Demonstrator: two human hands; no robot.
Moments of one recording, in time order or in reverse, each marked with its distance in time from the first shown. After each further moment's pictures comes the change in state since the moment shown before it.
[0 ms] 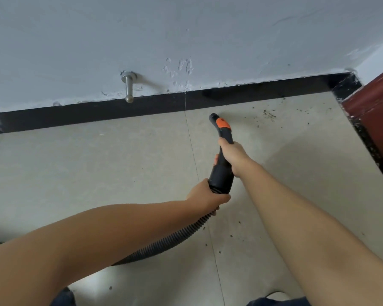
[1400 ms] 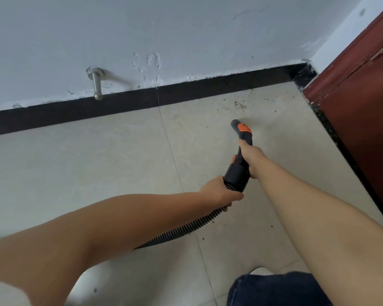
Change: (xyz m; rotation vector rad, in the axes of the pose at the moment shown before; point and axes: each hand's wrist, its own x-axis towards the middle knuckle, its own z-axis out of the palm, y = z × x) left_hand -0.007 0.032 0.063 0.047 -0.215 0.040; right_hand -0.012 0.022 -0.097 0.140 0.219 0.067
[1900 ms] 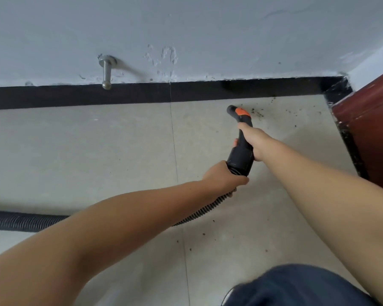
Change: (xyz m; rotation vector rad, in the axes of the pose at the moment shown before) left_hand 0.037 0.046 -0.017 -0.114 0.192 0.034; right_hand 0.028 -0.074 0.028 -0.177 -0.146 0.020
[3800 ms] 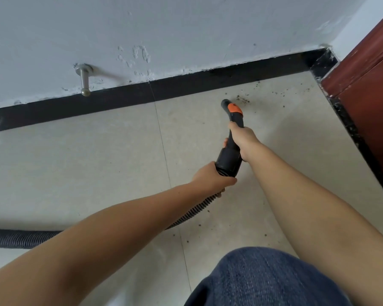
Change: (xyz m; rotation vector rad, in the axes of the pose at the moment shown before) left_hand 0.000 -0.021 0.028 0.175 0.014 -0.021; right_hand -0.001 0.040 -0.026 0.154 -0.014 -0.100
